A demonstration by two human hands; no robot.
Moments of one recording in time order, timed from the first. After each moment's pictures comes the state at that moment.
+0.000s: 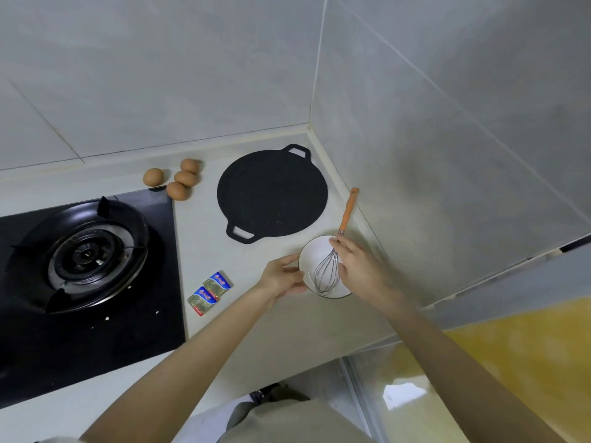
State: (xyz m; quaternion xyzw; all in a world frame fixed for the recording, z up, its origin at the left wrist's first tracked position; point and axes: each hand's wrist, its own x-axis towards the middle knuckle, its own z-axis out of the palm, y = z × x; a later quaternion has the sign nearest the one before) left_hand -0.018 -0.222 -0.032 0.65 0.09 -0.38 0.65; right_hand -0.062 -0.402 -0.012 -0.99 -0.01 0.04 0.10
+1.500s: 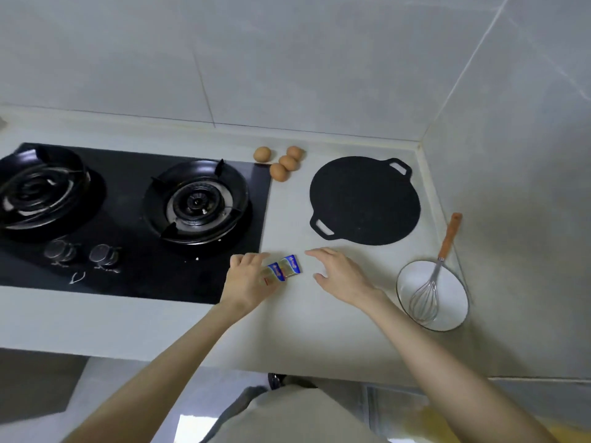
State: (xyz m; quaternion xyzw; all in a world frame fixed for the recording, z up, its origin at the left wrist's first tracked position) left_hand -0.056 -0.056 -0.048 0.96 0.06 -0.10 0.26; right_hand -0.010 -0.266 -0.030 -0.94 -0.19 0.18 0.22
